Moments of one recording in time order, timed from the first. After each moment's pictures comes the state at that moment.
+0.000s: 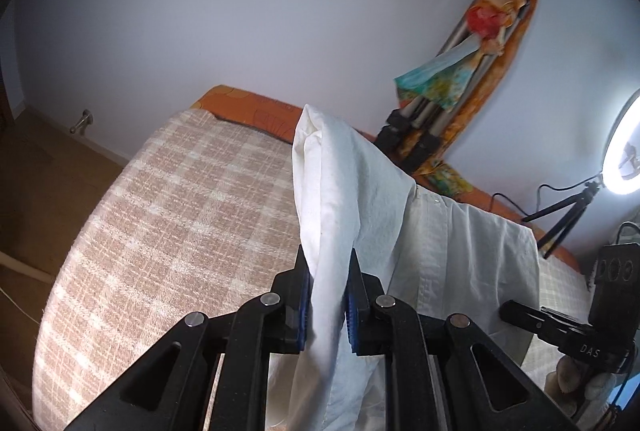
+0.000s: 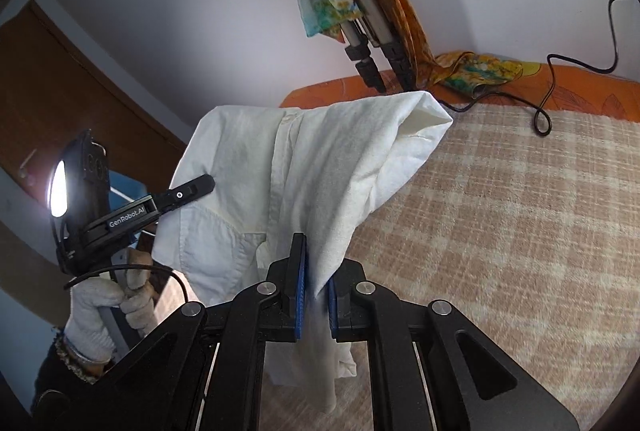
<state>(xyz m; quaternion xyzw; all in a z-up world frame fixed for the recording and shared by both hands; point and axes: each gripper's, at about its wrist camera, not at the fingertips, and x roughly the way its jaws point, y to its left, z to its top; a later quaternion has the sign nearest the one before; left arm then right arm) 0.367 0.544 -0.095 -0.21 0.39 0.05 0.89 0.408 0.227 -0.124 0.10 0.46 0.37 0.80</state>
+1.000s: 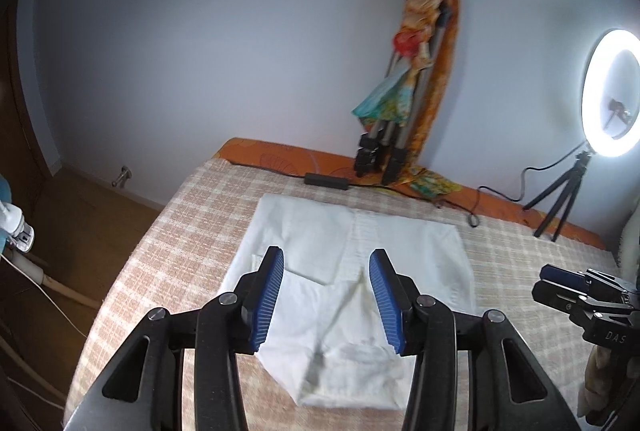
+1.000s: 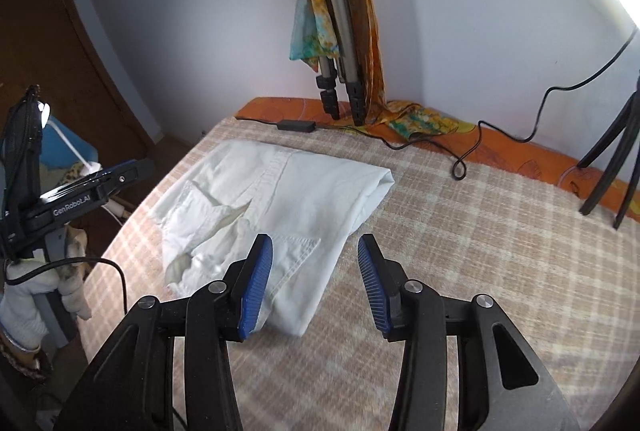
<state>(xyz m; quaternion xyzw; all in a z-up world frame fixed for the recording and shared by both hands) 0.296 0.465 -0.023 -0.12 0.34 0.10 0.93 0.361 0.194 -0.072 -0.03 0.40 0.31 0.86</state>
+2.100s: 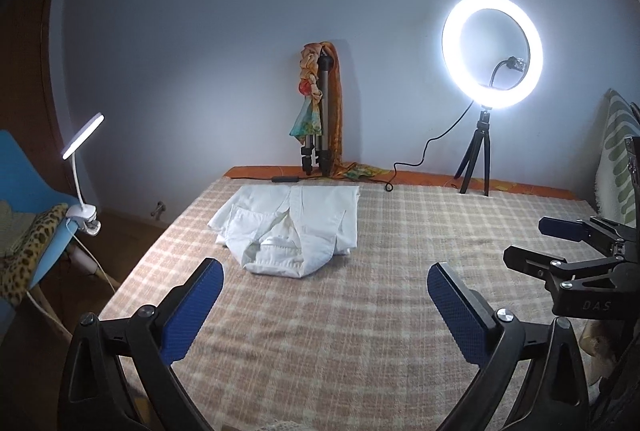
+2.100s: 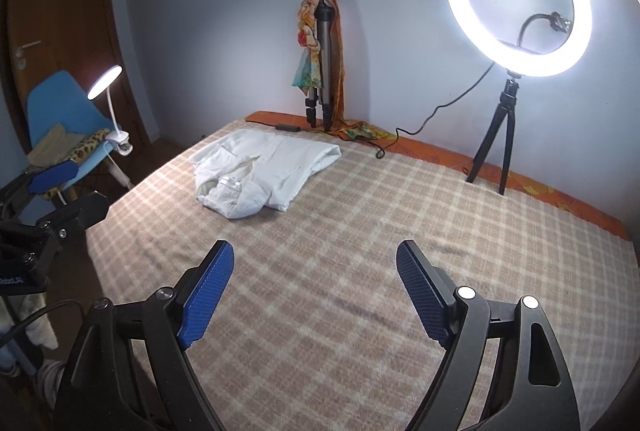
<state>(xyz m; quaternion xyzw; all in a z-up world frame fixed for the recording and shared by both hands) 0.098 0.254 0.024 -0.03 0.28 0.13 0.95 0.179 0.067 -0.023 -0.08 0.32 0.28 0.90</state>
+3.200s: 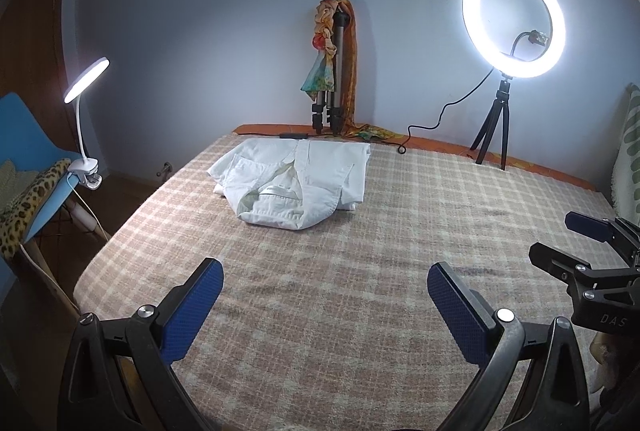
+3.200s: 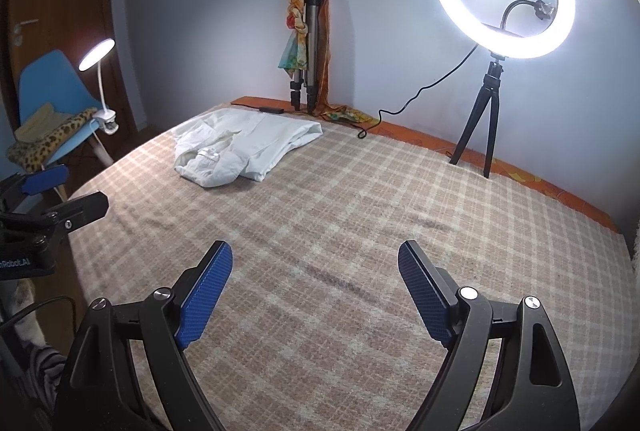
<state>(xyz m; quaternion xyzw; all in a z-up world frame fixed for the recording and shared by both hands) 0.110 0.250 -0.025 -0.06 0.32 0.16 0.93 0.170 0.049 -0.058 -0.11 0.31 0.26 0.91</state>
